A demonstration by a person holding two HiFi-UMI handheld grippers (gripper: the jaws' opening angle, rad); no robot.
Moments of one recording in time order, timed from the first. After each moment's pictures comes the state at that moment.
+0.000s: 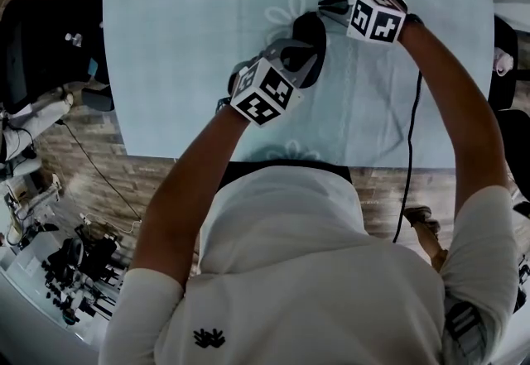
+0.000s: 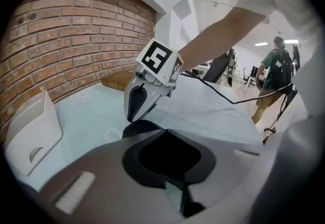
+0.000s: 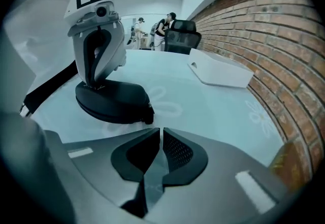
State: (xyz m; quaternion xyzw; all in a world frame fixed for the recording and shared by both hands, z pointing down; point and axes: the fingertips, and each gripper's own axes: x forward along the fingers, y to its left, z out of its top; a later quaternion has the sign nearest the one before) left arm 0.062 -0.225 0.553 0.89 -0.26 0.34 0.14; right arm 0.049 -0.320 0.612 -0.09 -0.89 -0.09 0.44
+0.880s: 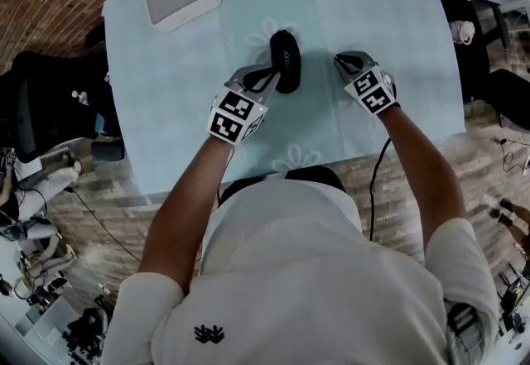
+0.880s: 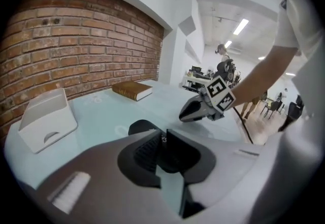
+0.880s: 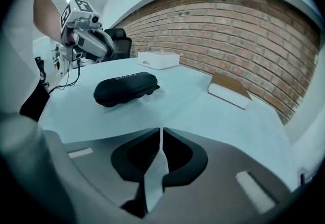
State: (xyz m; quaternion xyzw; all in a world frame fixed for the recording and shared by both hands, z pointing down) left arm 0.010 -0.194 0.516 0.90 -0.30 0.28 0.15; right arm 0.160 -0.234 0.591 0.32 -0.86 0.08 0.38
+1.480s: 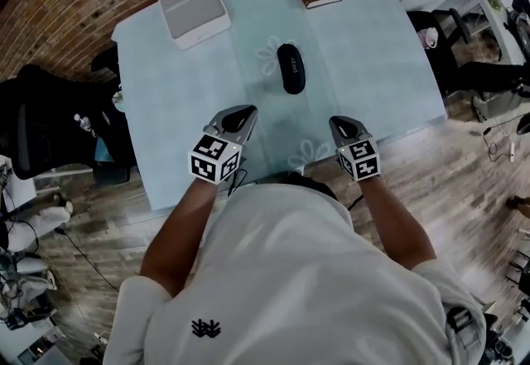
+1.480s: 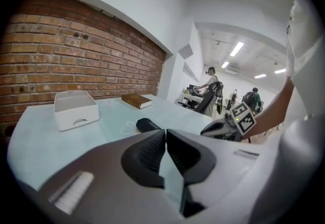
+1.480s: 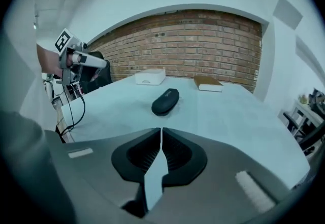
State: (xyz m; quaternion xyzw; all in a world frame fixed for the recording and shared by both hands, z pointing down) left arm -0.089 -0.082 0.440 0.92 -0.31 0.17 0.17; right arm 0.117 -0.038 0.522 0.49 -0.81 0.17 0.27
